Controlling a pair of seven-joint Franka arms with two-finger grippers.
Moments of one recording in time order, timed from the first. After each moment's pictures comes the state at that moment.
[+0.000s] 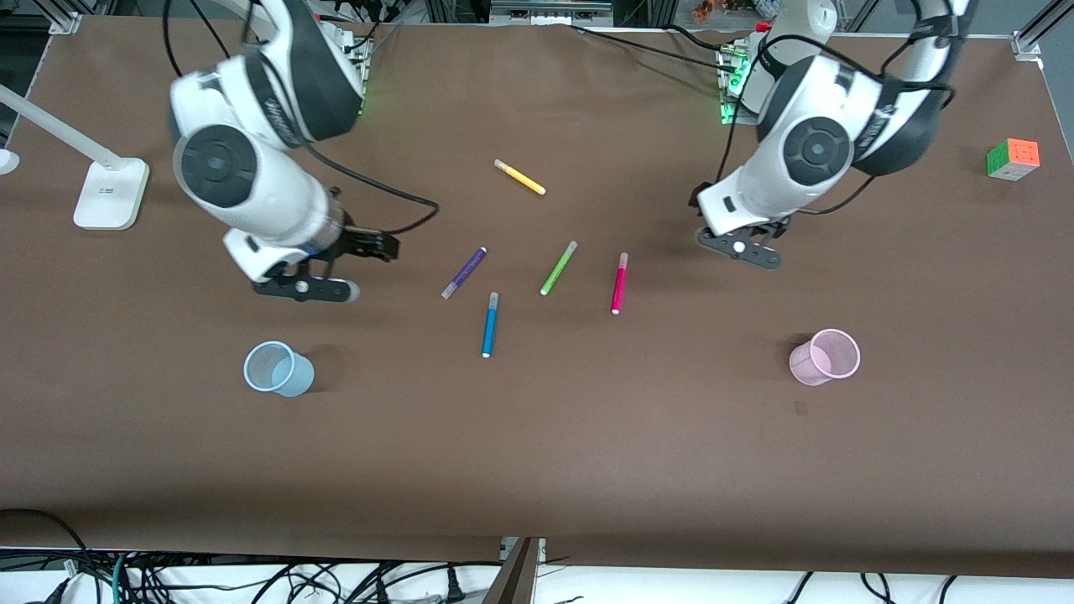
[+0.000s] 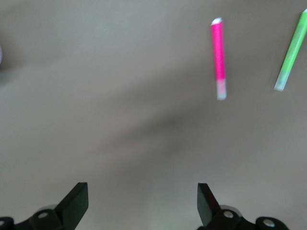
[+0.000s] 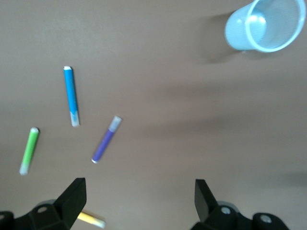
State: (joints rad) left arm 0.02 0.10 -0.45 -2.12 -0.02 2.01 -0.03; right arm 0.42 0.34 0.03 -1.56 0.06 1.75 0.56
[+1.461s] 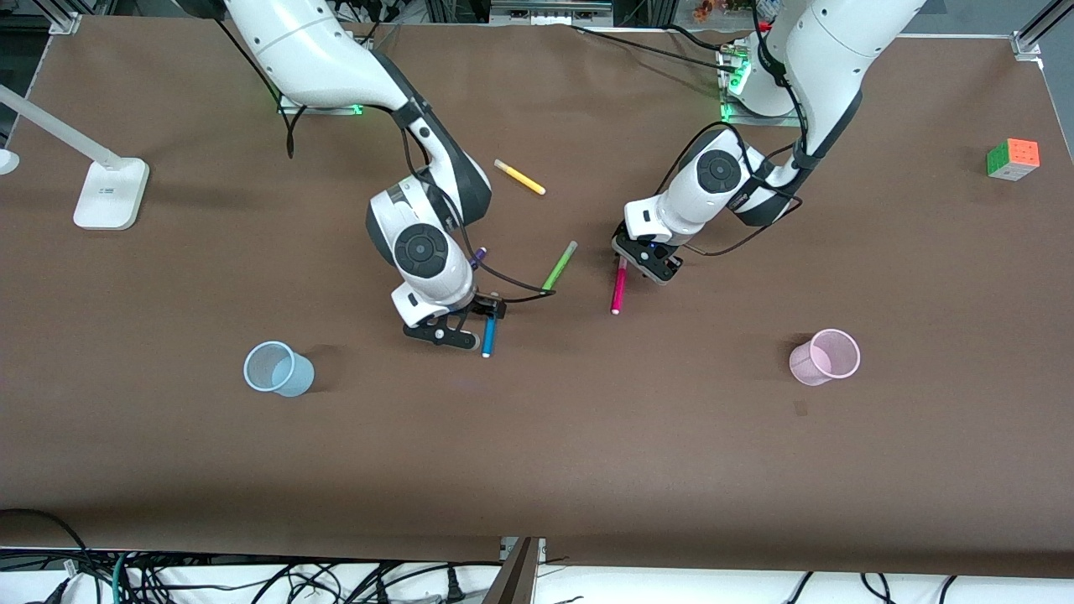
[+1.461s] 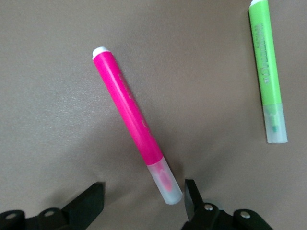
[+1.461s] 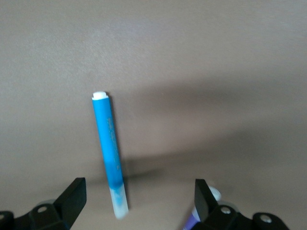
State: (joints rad) left arm -0.02 0.51 -0.51 -2.34 0.19 2.90 -0.02; right arm 0.57 0.74 0.03 -1.56 0.06 2.28 0.76
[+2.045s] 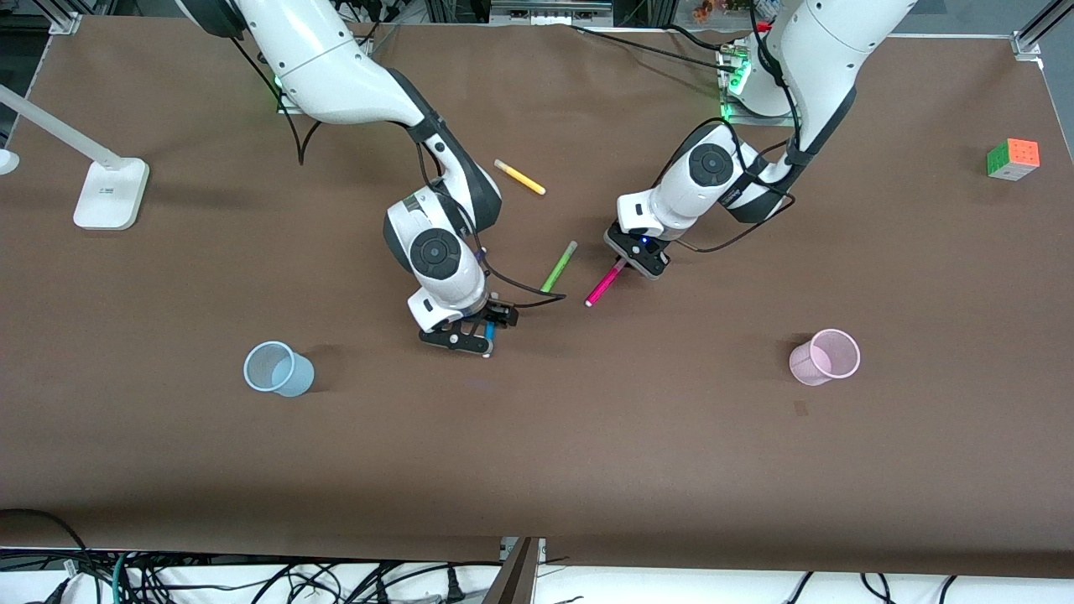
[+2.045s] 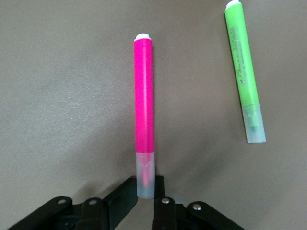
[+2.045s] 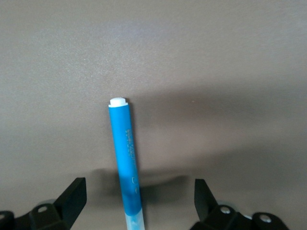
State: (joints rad) left arm -0.03 0.50 -0.53 -2.34 0.20 2.90 -0.02; right arm 0.59 0.81 0.03 -1.54 0.06 2.39 0.77
